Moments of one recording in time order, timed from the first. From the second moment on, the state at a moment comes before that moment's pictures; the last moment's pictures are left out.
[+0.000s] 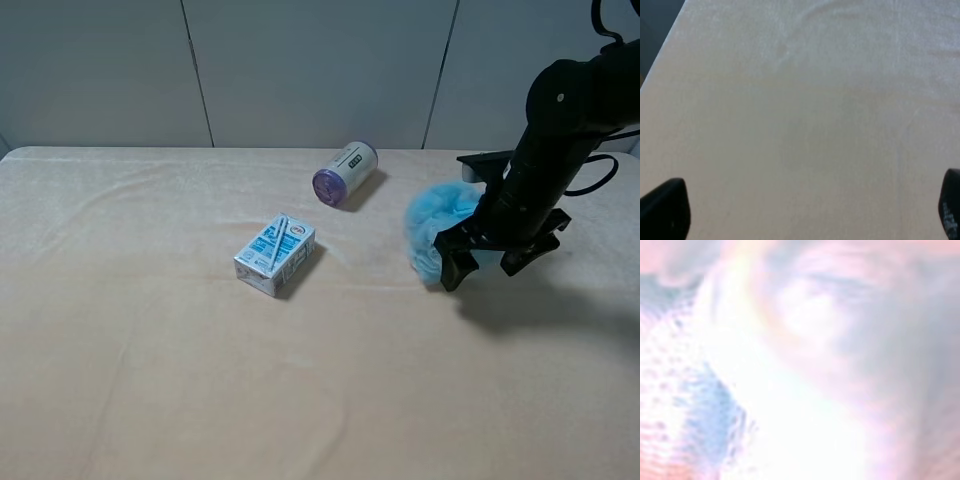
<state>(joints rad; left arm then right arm) 0.16 -0.01 -0.50 -0.01 1.06 0.01 0.28 1.78 -1.02 0.10 0.81 -0.10</state>
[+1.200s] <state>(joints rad) 0.16 -0.01 -0.50 -0.01 1.06 0.01 0.28 1.24 -1.28 0.11 1.21 0.00</state>
